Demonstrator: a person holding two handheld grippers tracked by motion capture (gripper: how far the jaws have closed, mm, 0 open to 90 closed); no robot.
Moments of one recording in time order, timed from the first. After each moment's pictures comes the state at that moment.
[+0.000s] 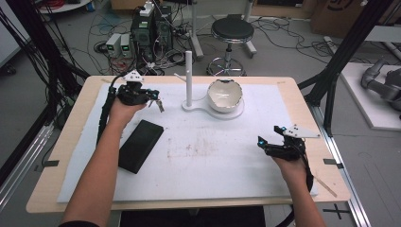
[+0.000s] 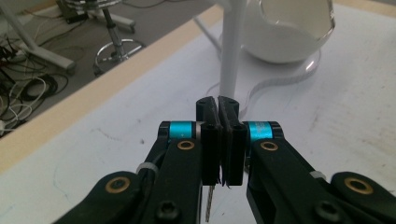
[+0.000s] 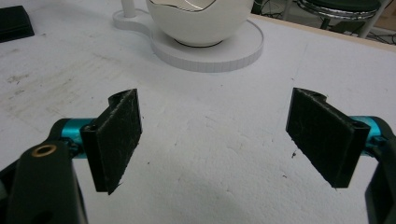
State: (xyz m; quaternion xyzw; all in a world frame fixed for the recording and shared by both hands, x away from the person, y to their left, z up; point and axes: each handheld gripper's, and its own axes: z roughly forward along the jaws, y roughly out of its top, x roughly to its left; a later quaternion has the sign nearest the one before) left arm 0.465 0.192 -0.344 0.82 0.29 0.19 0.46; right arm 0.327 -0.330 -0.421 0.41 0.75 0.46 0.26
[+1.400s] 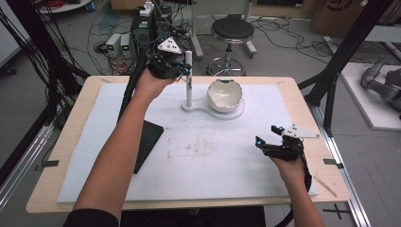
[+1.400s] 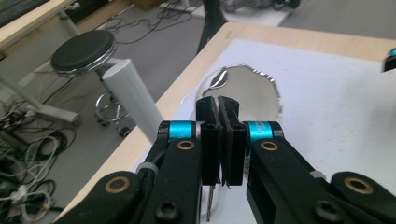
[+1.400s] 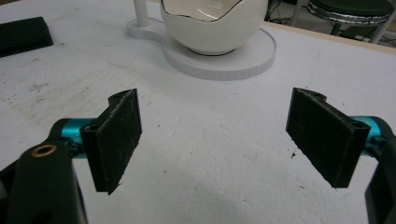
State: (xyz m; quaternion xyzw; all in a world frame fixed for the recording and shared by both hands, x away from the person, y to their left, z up) left arm 0.471 0.086 -0.244 0.84 0.21 0.22 0.45; right arm 0.325 -0.323 -0.419 0.40 0.74 0.47 0.25
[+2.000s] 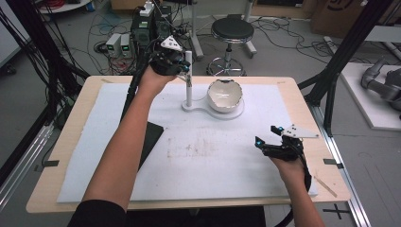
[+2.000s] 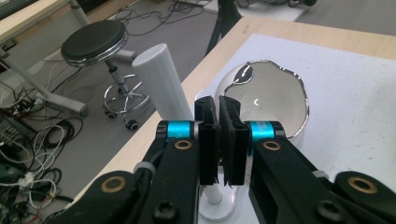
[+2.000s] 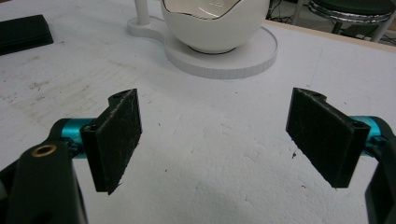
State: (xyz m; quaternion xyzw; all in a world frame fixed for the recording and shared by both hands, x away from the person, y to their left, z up) left arm 0.493 0.088 -0.254 0.83 0.23 0.23 0.44; right arm 0.325 -0.323 -0.419 0.40 0.75 0.47 0.25
